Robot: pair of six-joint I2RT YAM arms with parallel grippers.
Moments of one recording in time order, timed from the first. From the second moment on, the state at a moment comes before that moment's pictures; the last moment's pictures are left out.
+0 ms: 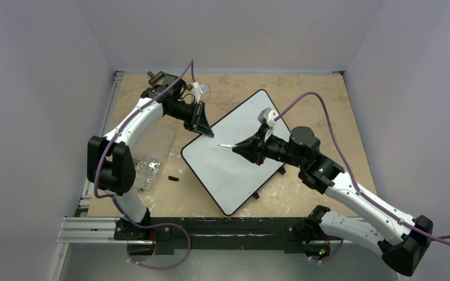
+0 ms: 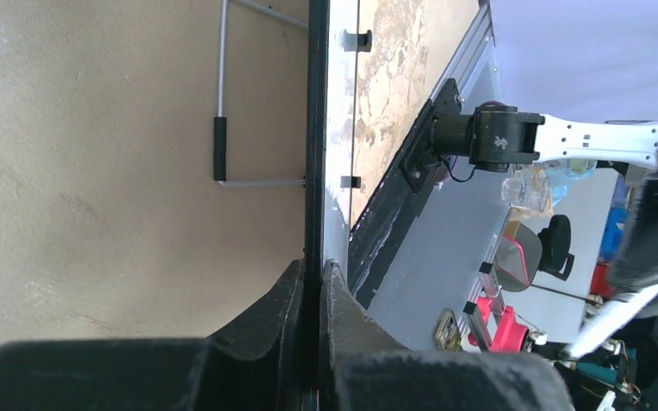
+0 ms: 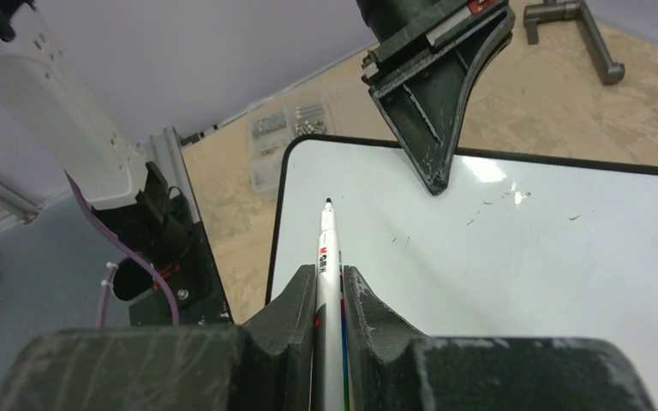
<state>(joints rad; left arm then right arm) -0.31 1.73 1.47 -0.86 0.92 -0.09 0.77 0.88 0.81 -0.01 -0.35 0.23</state>
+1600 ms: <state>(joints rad) -0.36 1.65 1.47 -0.86 0.78 -0.09 0.96 1.27 0.89 0.14 -0.28 0.10</state>
